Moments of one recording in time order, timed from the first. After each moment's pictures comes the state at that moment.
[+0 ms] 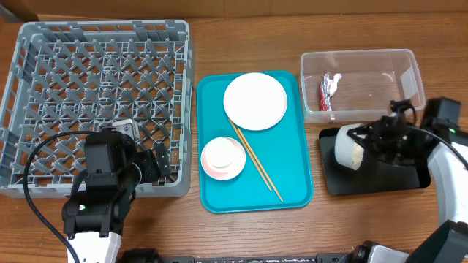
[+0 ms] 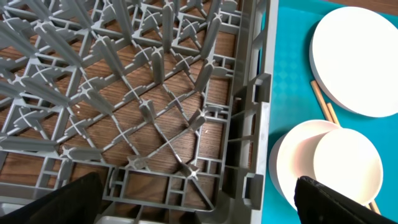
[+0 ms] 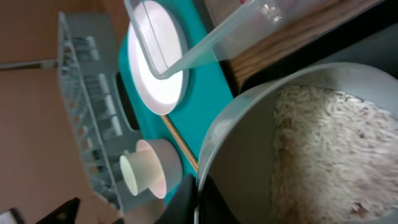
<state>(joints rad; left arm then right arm) 0.03 0.88 0.82 -0.85 0.06 -0.21 -0.39 1.43 0.95 -0.86 -0.87 0.23</state>
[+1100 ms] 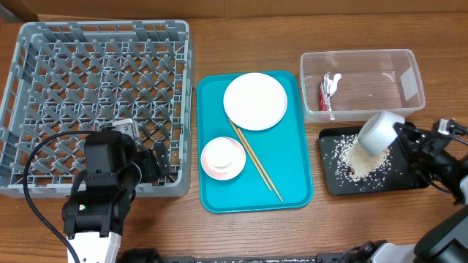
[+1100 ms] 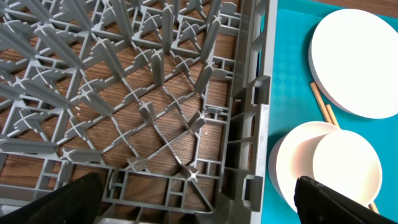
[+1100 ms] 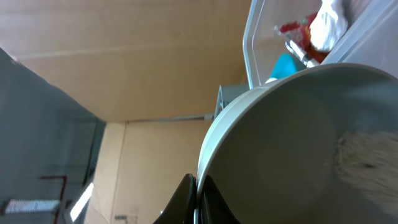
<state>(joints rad) 0.03 0.88 0.82 -0.84 0.06 -0.21 -0.83 1.57 0.82 -0.64 -1.54 0.17</state>
